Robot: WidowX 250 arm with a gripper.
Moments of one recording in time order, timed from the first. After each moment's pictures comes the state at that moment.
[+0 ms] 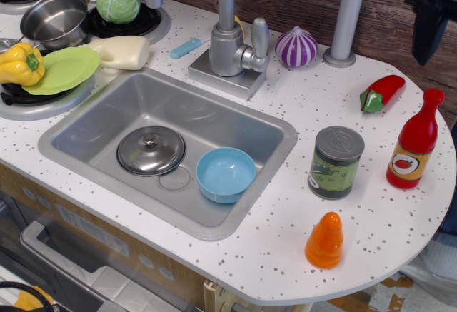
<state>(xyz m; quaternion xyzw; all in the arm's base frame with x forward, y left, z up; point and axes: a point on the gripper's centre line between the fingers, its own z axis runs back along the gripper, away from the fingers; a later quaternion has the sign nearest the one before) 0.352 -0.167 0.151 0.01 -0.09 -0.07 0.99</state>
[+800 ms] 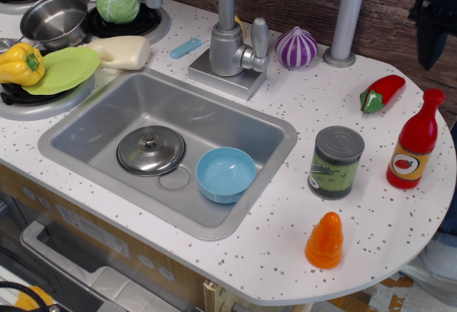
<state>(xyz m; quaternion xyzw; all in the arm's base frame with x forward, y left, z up) 0.385 -0.164 0.119 -0.03 -0.12 -0.10 0.99</state>
